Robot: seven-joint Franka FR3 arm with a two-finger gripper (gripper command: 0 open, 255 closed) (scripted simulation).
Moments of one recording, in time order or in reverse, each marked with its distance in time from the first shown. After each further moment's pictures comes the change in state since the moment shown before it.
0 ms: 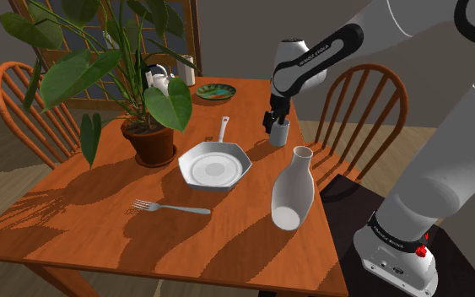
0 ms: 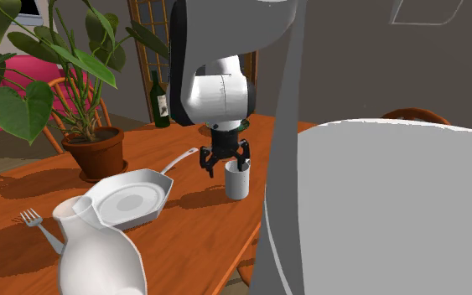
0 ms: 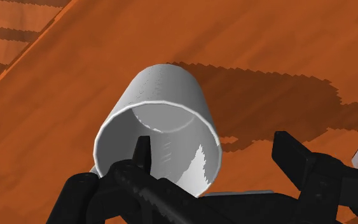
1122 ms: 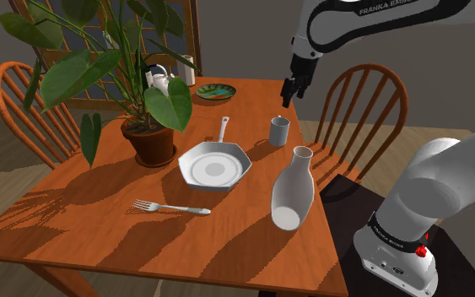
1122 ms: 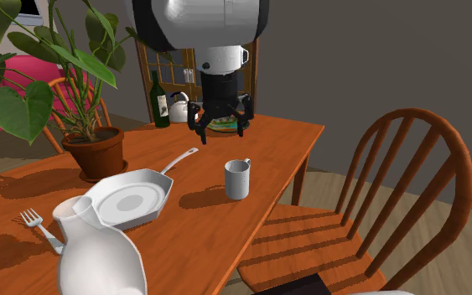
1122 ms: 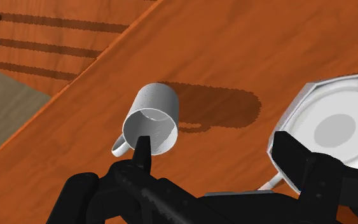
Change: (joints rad) arm 0.004 -0.447 0.055 -0.035 -0.041 -0.353 0.069
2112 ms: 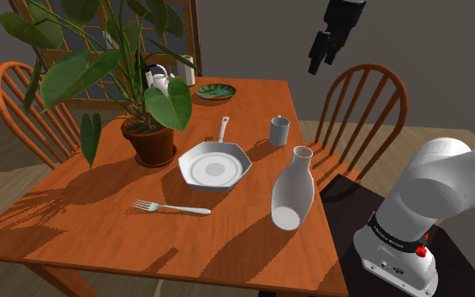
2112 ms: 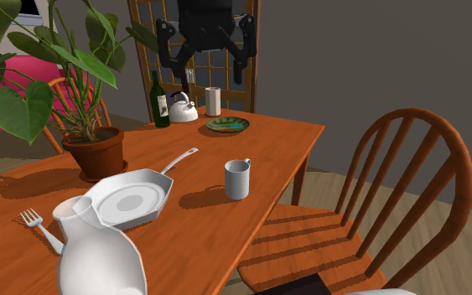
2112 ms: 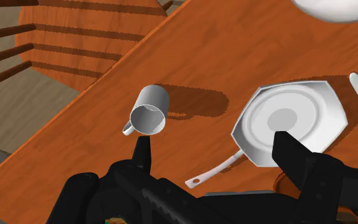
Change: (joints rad) arm 0.018 -0.287 0.079 0.146 0.010 -0.365 0.056
